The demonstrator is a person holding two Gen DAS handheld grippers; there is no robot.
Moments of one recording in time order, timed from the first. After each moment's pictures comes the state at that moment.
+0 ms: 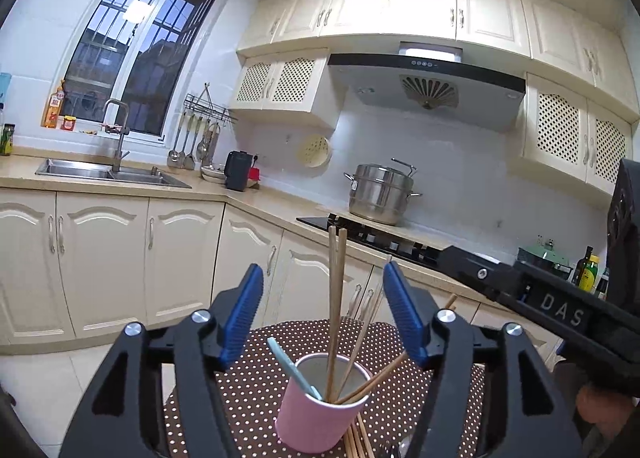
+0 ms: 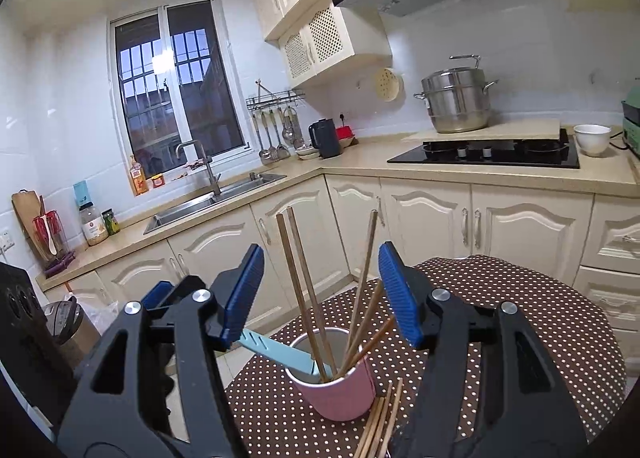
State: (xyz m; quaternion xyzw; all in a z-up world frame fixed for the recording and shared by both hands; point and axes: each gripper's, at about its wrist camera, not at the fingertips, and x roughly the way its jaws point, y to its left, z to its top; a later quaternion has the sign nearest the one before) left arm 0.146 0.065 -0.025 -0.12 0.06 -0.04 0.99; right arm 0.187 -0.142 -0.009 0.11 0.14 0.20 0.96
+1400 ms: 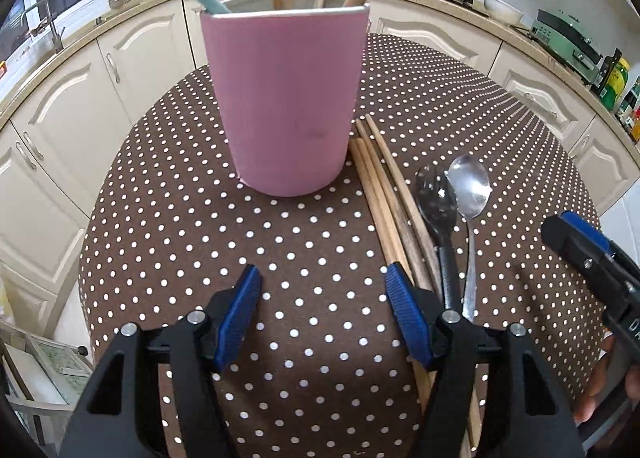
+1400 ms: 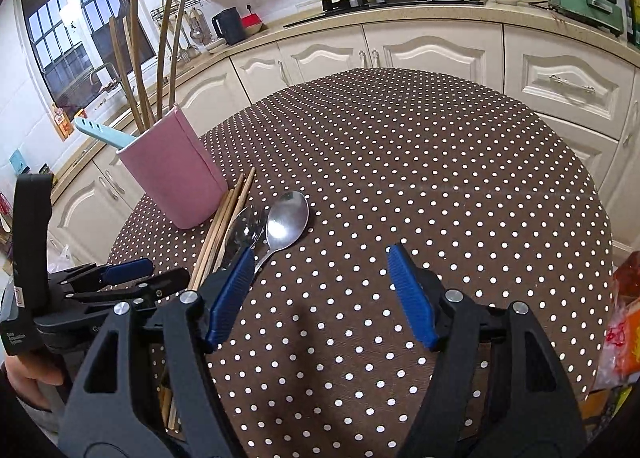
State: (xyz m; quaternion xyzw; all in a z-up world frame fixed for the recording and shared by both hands) left arm 0.196 -0.006 -0.192 0.02 0.48 -0.07 0.87; right arm 0.153 -0.235 -0.186 0.13 0.36 0.09 0.92
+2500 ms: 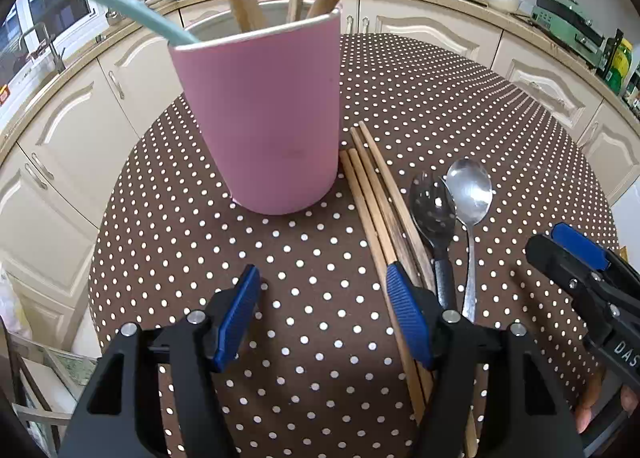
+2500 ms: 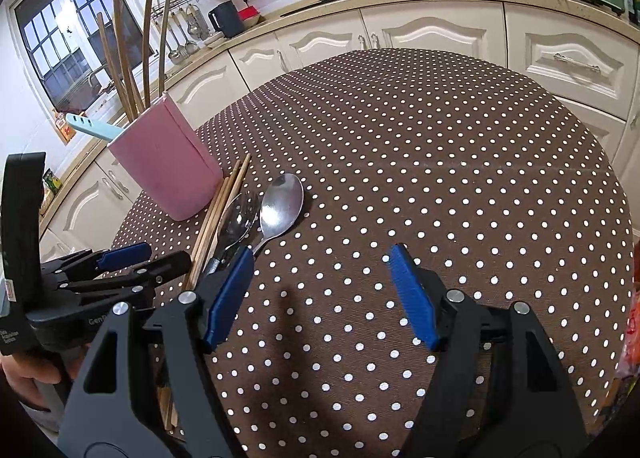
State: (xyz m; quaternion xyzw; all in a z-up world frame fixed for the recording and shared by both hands) left arm 0.209 -0.033 -0.186 0.06 0.48 -0.06 0.87; right arm 0.165 -0.235 -0.203 0.15 0.38 0.10 0.91
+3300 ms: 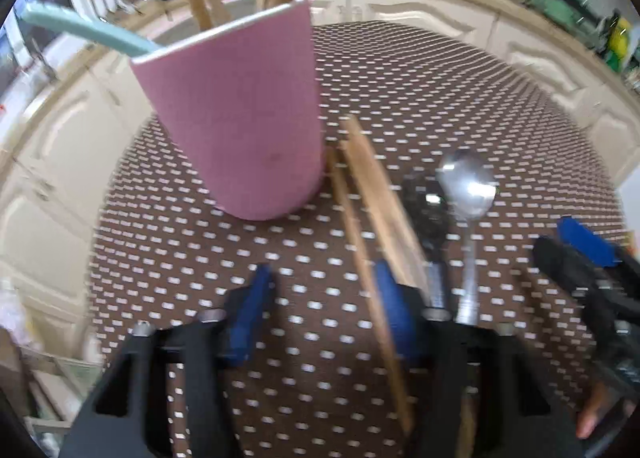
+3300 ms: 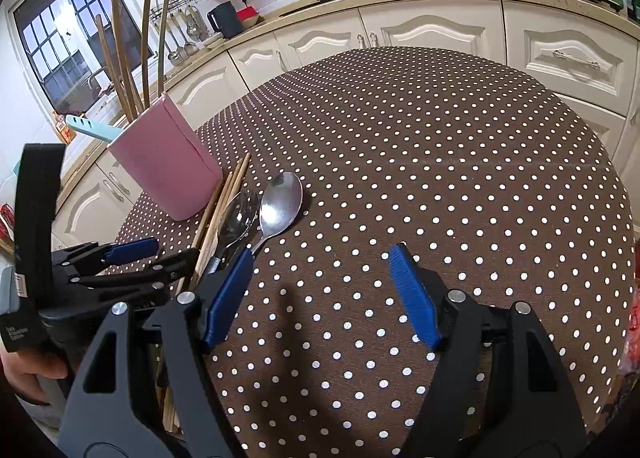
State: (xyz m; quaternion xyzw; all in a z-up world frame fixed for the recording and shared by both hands) left arm 0.217 -0.045 -0.195 0.06 0.49 -0.08 0.86; right arm 0.164 -0.233 -0.202 0.14 0.38 0.10 0.91
